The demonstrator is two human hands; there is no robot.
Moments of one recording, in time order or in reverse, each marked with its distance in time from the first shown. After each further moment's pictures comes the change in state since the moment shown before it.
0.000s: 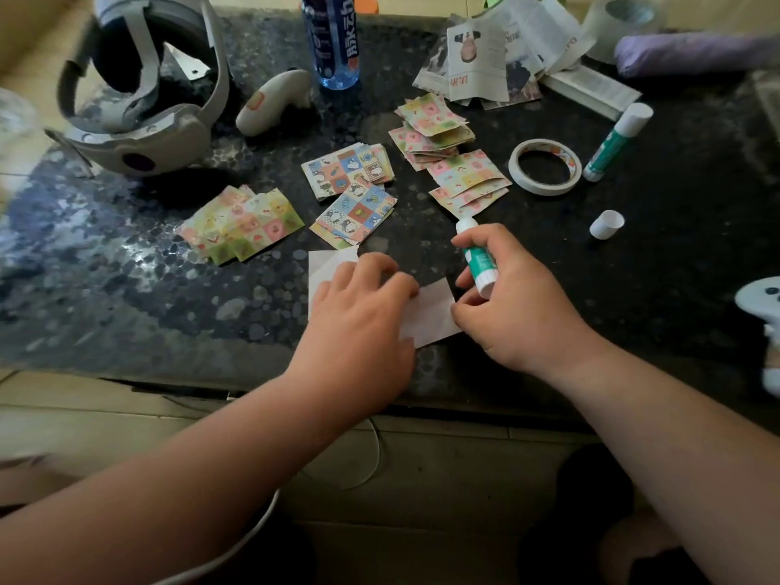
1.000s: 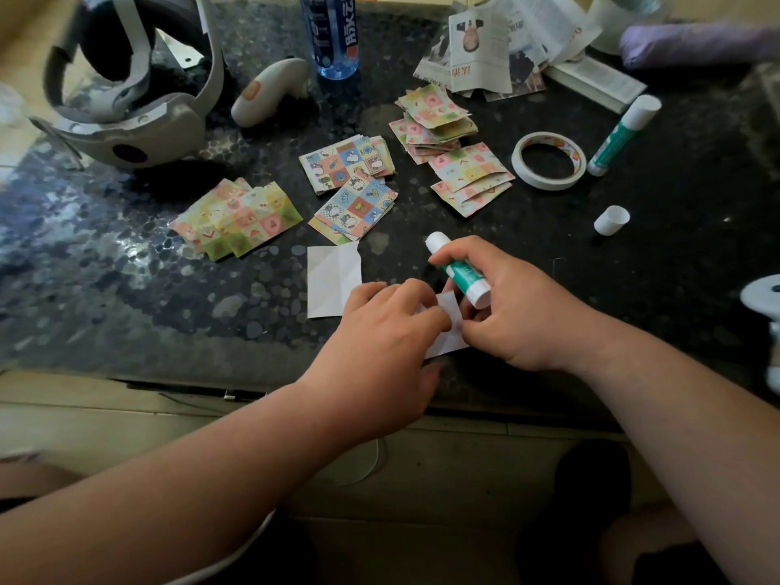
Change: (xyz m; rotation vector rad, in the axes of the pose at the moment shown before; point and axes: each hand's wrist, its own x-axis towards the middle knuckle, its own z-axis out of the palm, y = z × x) left_hand -0.004 0.003 0.010 0.011 -0.104 0.228; right_hand 0.010 0.005 -0.012 -0.121 -0.312 -0.087
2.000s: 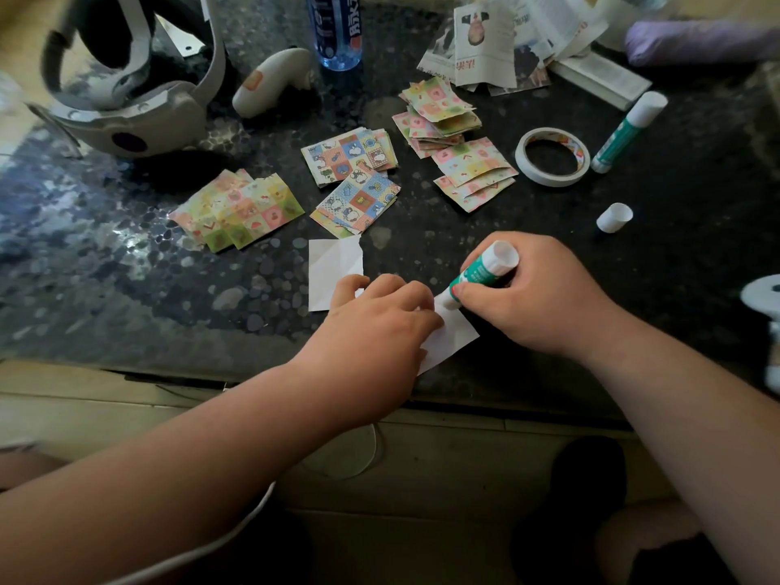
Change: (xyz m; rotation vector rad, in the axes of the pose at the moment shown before) left_hand 0.004 -0.009 -0.007 0.106 -0.138 0.011; right_hand -0.001 -0.005 -0.004 -0.063 0.276 0.022
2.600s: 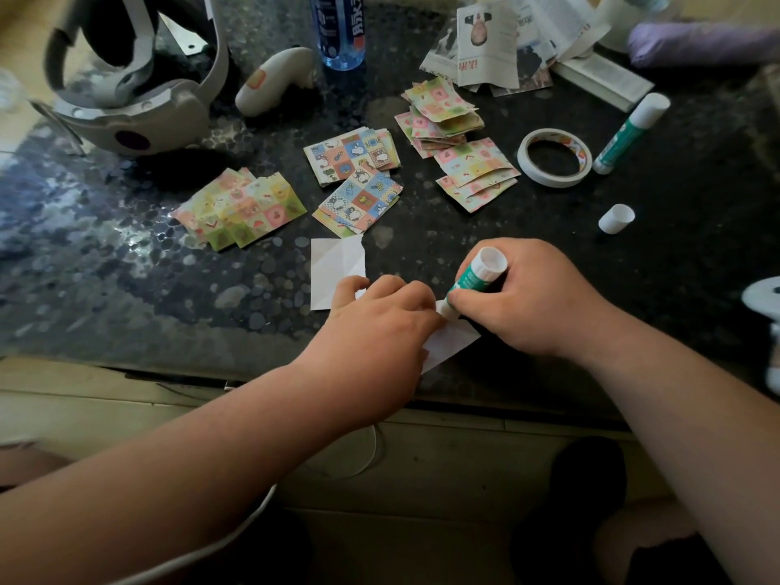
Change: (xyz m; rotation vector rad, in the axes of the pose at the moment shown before) left_hand -0.001 0.002 0.001 -0.013 0.013 -0.034; right_hand 0.003 -0.002 0.005 -0.046 -0.059 -0.005
